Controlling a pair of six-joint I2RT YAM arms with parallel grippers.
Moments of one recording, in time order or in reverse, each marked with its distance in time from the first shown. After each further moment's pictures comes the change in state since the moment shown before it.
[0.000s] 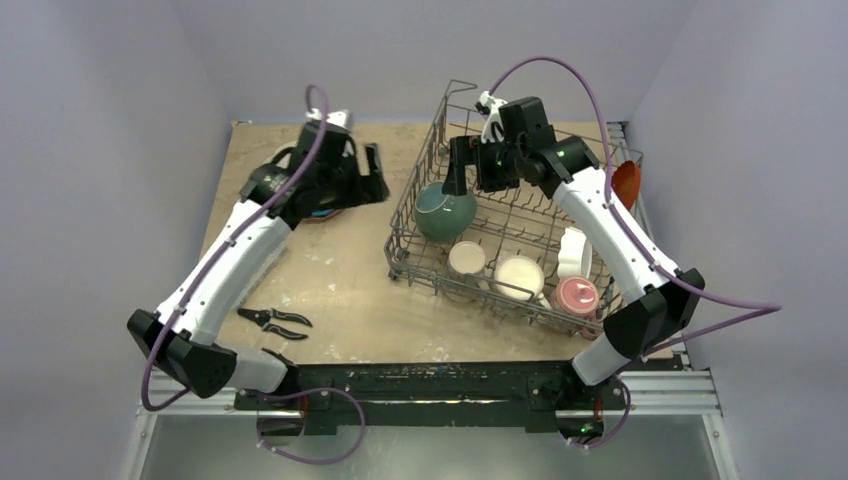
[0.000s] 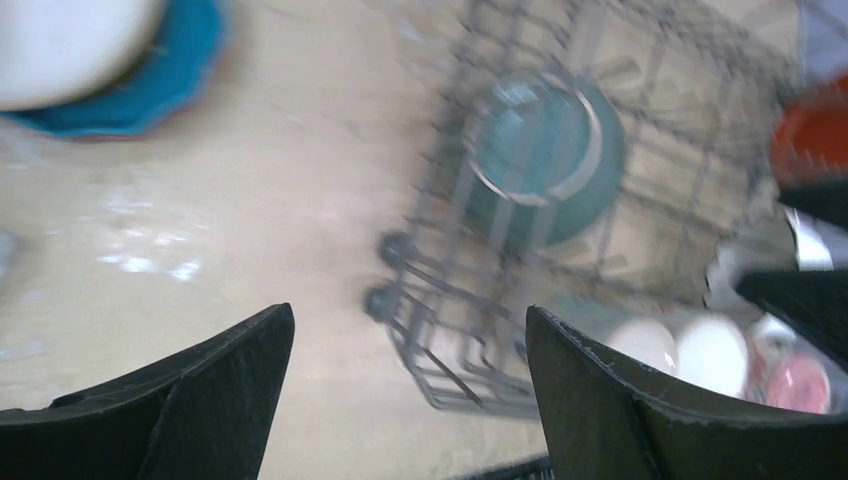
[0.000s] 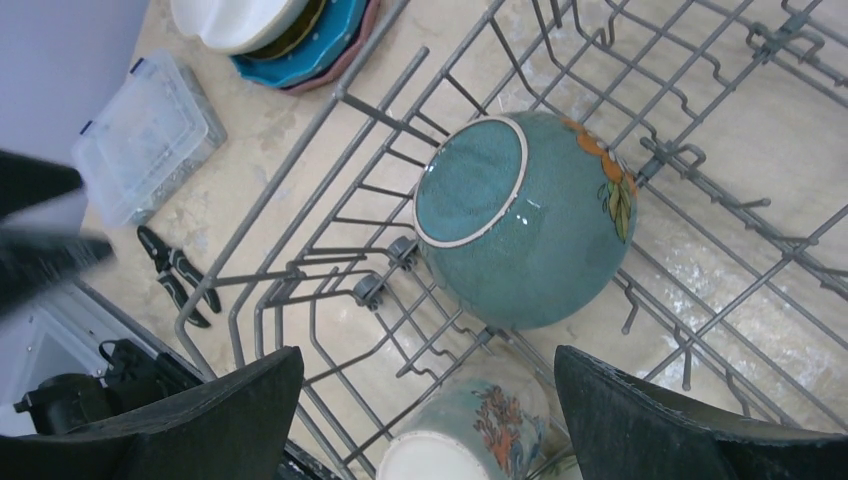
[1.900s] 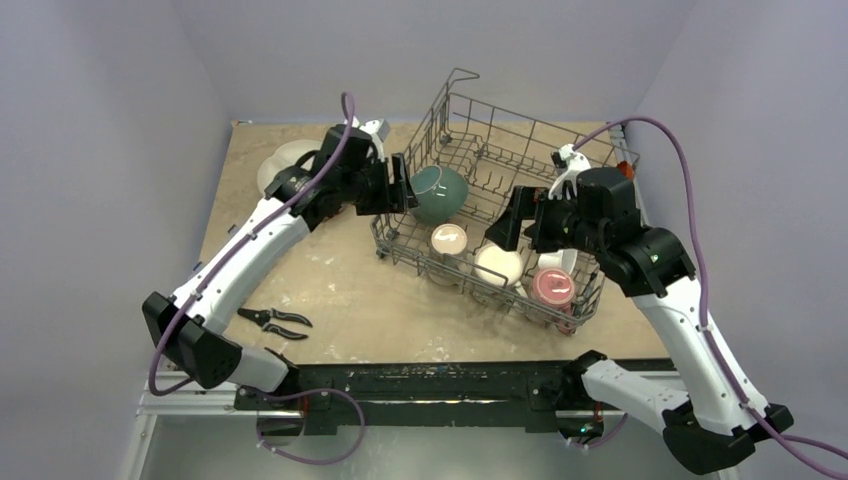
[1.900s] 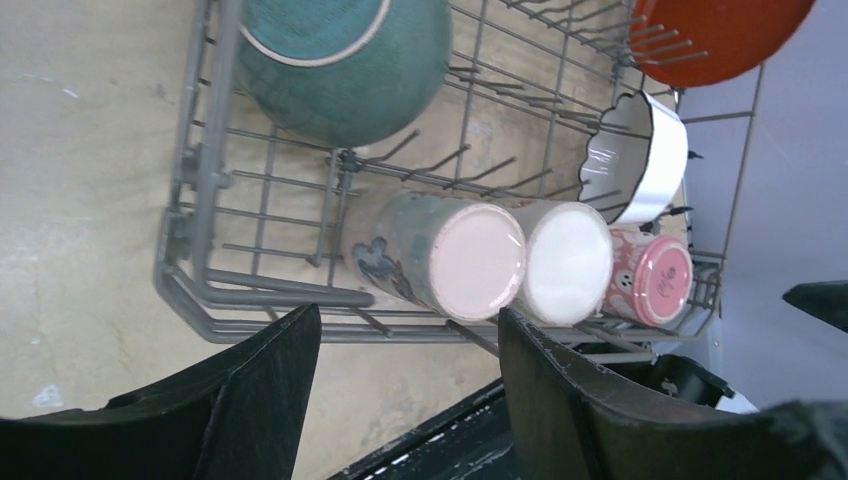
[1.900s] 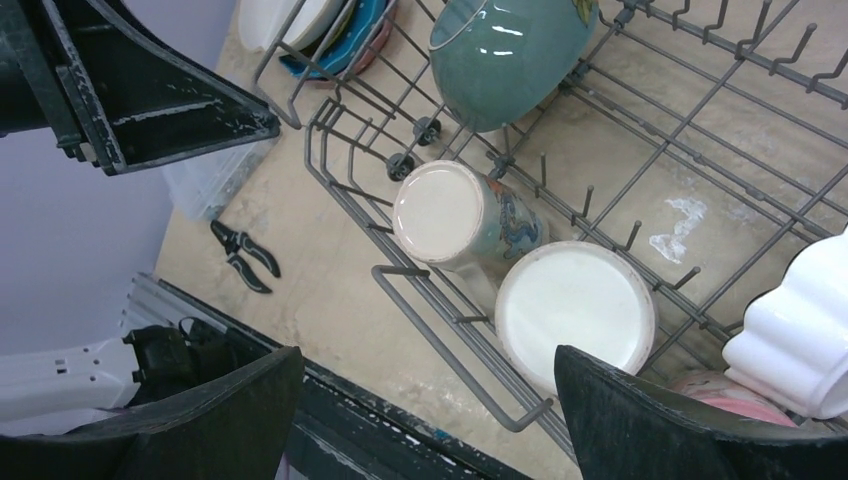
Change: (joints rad) left arm 0.006 0.038 -0.038 0.124 0.195 -0.019; right arm 0.000 -0.590 -0.370 -0.042 0.058 0.185
